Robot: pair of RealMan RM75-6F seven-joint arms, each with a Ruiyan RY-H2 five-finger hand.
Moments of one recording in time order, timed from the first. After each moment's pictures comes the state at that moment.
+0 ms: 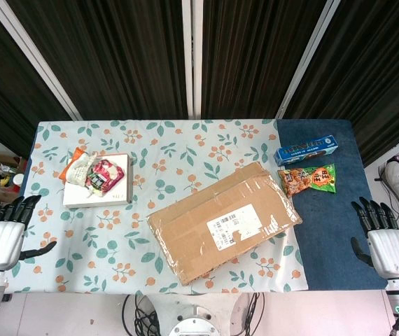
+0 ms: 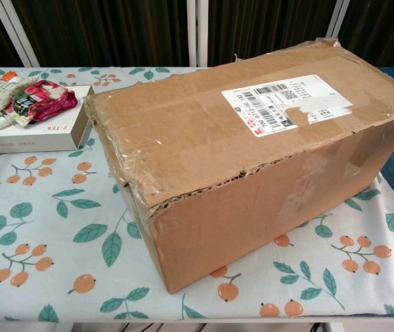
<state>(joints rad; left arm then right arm) -0.14 -1.15 -0.05 -1.60 1.51 1.46 0.12 0.08 -1.15 0.04 -1.55 -1.54 1.46 -0.08</state>
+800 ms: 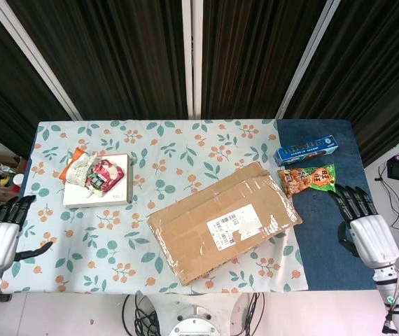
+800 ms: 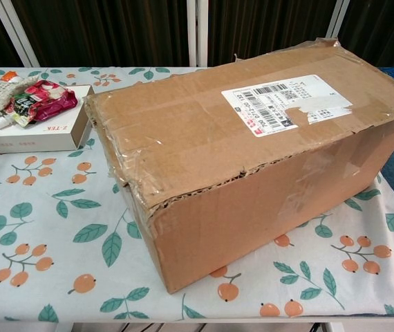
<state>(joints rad) -0.13 -1.12 -0.04 -1.62 1.51 1.47 0.12 0.20 -1.05 0.07 -1.69 -1.67 1.43 0.01</state>
